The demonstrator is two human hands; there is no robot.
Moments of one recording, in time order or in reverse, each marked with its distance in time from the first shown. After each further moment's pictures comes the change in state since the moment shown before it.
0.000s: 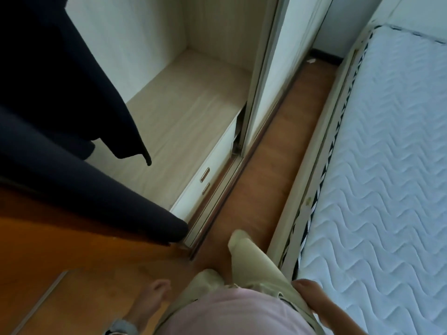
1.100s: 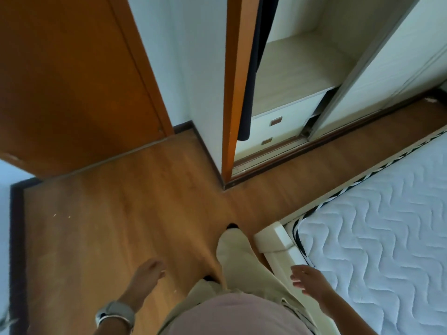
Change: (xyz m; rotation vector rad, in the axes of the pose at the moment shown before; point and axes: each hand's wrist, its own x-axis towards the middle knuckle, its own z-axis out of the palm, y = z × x) left_hand -0.195 -0.386 0.132 -0.575 0.328 0.028; right_hand -0.096 0.229 0.008 -0.303 -0.221 -0.333
